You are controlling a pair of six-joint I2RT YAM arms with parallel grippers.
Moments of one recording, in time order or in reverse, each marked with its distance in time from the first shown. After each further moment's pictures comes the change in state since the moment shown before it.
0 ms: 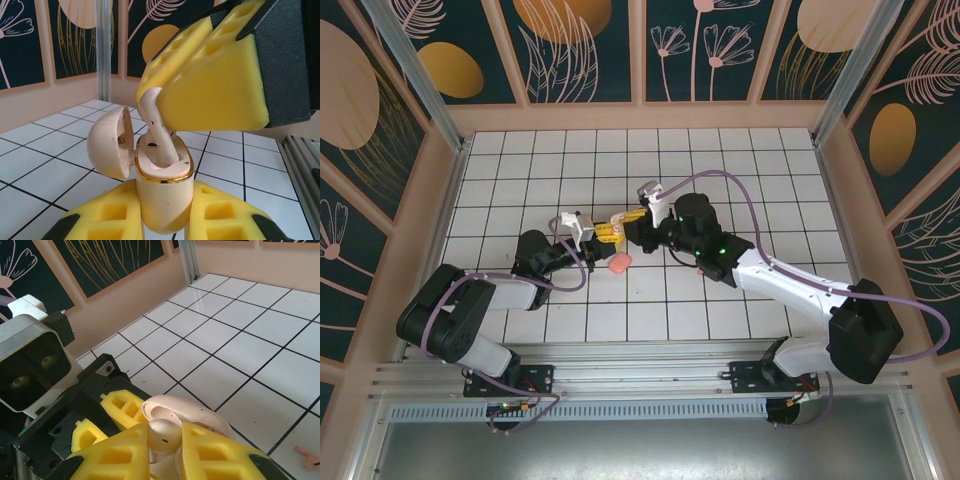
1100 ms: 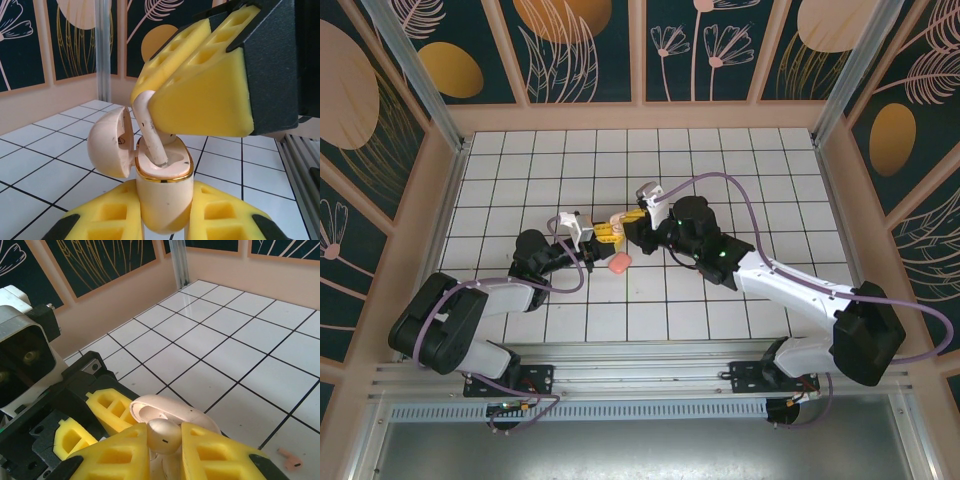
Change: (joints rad) left arm -0.002 -0.065 0.000 -0.076 -0.003 0.017; right arm 0.028 -0.018 0.000 -0.016 0.080 -0.050
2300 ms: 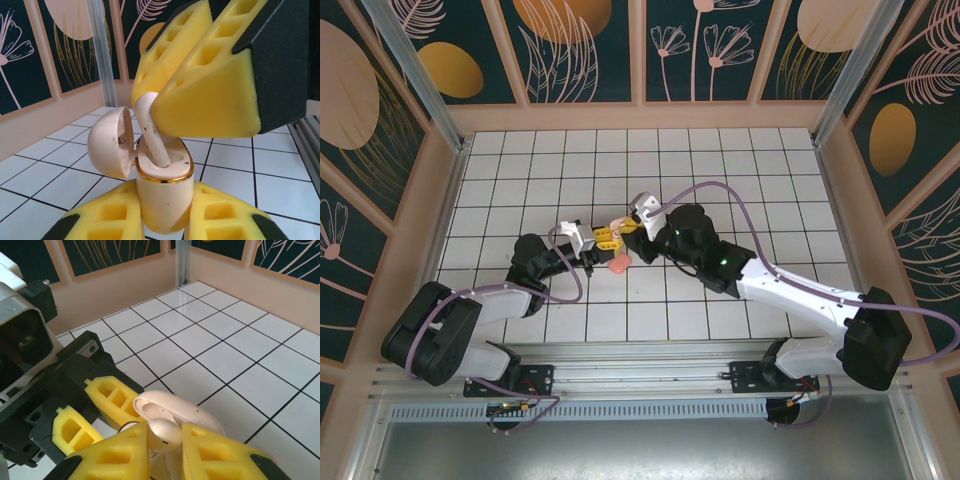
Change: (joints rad) left arm -0.016 -0.062 -0.034 -0.039 -0.020 0.160; right arm 0.074 -0.048 -0.008 -0.063 0.095 -0.153
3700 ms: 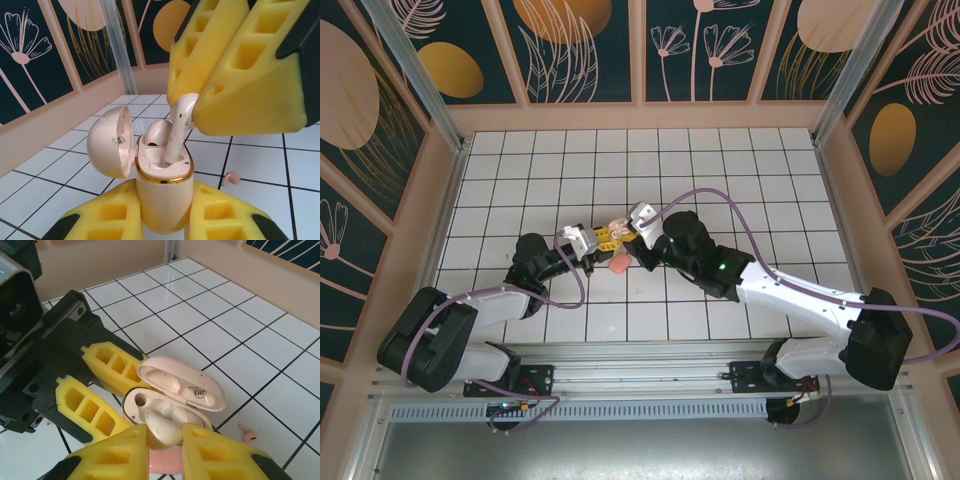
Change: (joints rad) left arm -0.006 -0.035 -0.005 -0.121 -0.078 0.186; right arm 0.048 -0.010 0.007 -0.107 0.106 -0.058
